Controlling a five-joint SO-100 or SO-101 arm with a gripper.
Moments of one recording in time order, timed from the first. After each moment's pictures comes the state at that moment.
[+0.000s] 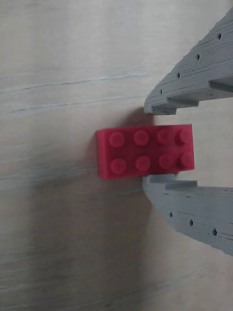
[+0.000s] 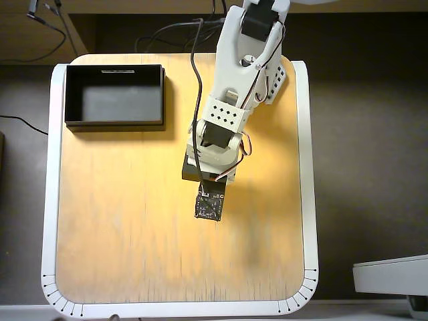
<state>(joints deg) 23.6 106.7 133.9 49.7 192.3</state>
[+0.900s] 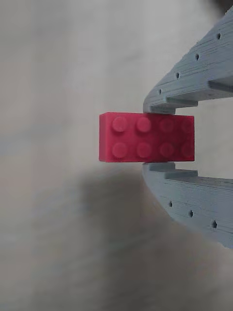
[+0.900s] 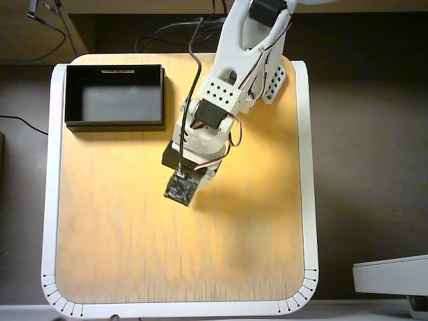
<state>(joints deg) 33.3 123.2 133.9 49.0 183.1</state>
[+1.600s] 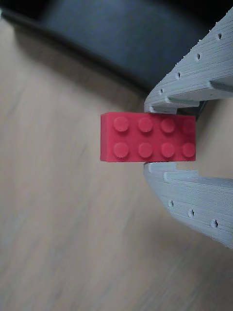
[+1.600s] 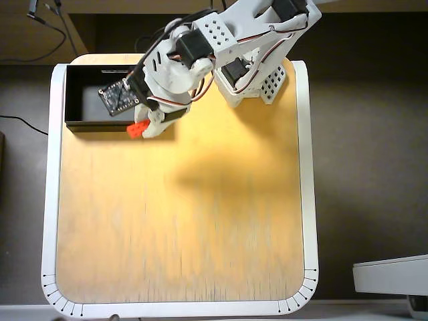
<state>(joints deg) 61.9 134.4 113.9 78.0 178.4</state>
